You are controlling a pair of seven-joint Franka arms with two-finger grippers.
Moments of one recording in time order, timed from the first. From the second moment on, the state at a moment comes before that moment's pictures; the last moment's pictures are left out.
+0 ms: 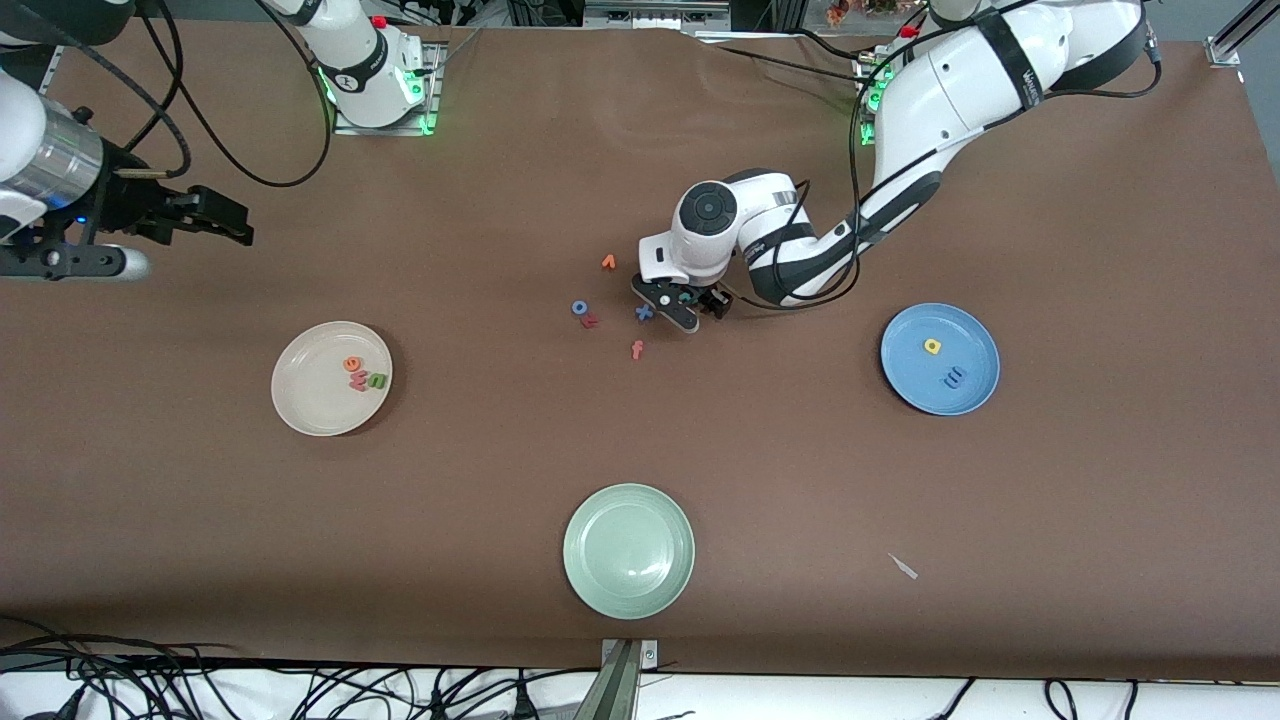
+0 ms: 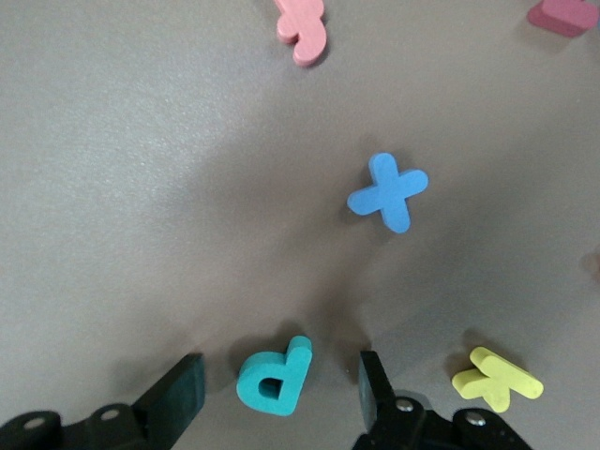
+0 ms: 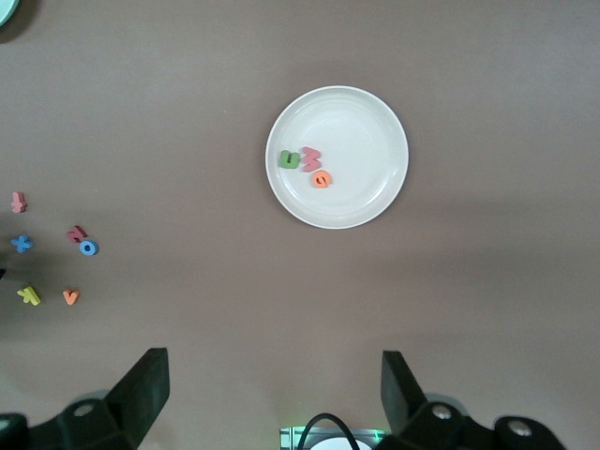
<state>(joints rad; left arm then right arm) 0.00 0.84 -0.83 -1.90 0.71 2.31 -0.55 0.16 0.05 -0.09 -1.60 0.06 1.50 0.09</state>
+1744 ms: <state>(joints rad) 0.53 0.76 -1.09 -1.86 0.71 1.87 -0.15 0.15 0.07 -0.09 -1.59 0.02 1.50 0.09</state>
